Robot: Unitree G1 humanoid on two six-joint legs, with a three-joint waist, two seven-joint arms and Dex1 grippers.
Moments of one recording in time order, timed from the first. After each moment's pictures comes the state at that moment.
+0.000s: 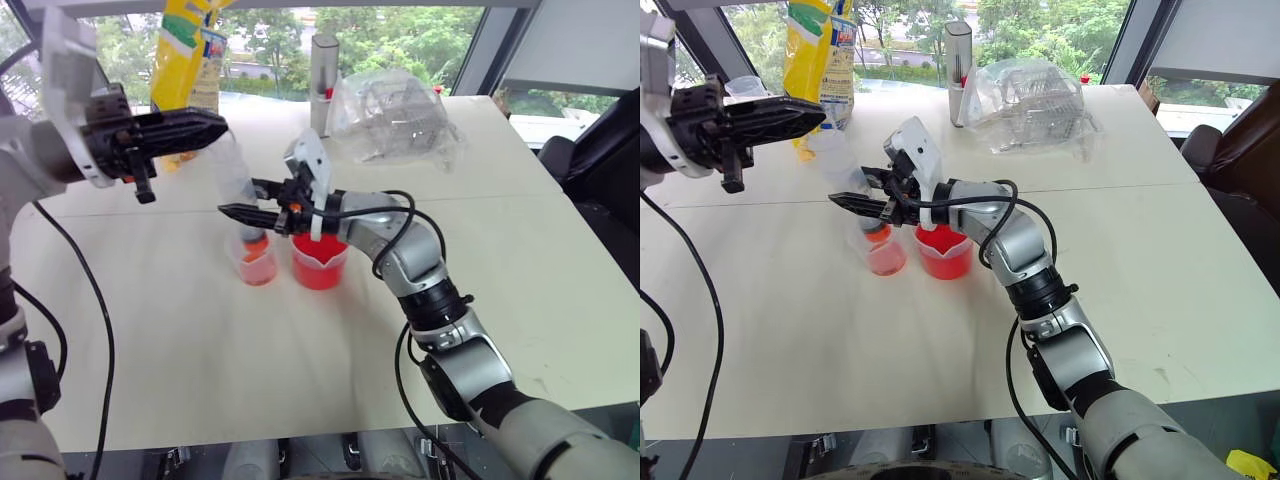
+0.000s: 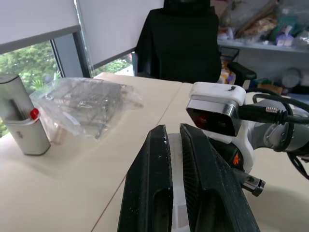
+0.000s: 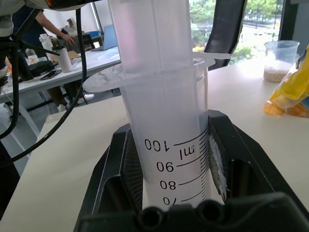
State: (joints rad) left arm -0.77 0.95 0.26 -0.13 -0.83 0.83 -1.06; right arm -0.88 -0.06 0.26 0.13 0.33 0.47 0.79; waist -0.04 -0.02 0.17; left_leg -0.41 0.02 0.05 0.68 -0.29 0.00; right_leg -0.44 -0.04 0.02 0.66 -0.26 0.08
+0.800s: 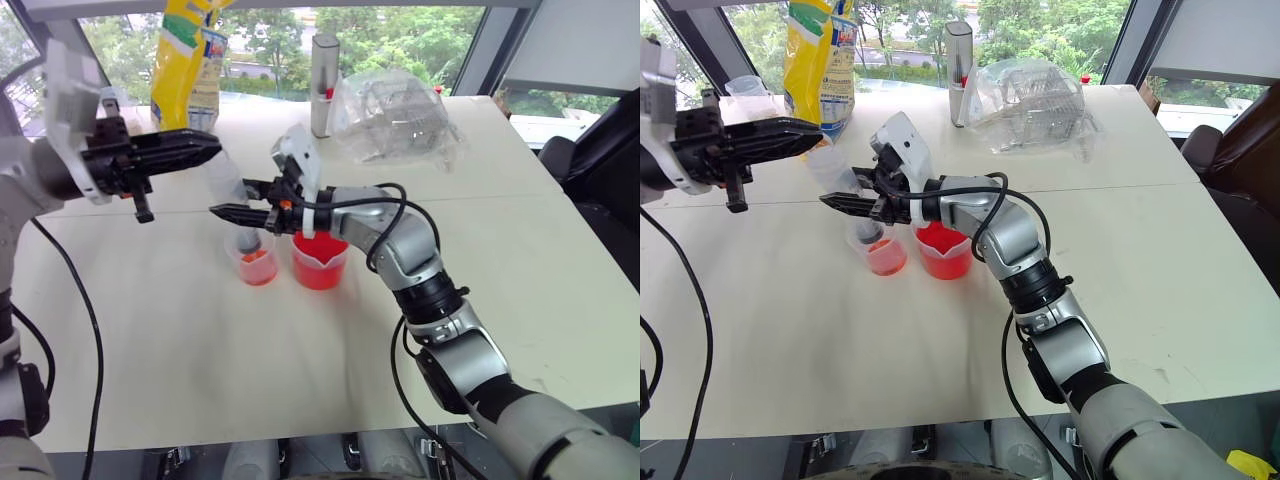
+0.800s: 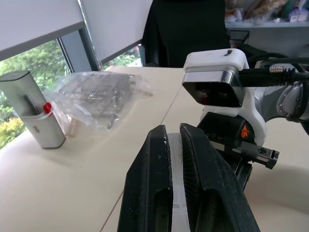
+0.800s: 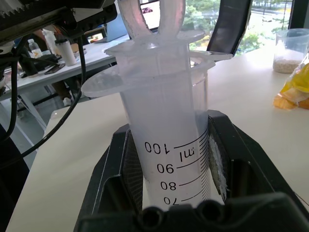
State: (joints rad) left arm -0.66 0.98 0.24 -0.14 -0.79 0.68 -1.08; right arm -0.92 -0.05 0.26 0.14 0.34 0.55 0.79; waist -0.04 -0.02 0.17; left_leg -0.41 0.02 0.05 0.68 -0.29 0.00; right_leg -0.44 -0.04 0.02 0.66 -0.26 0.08
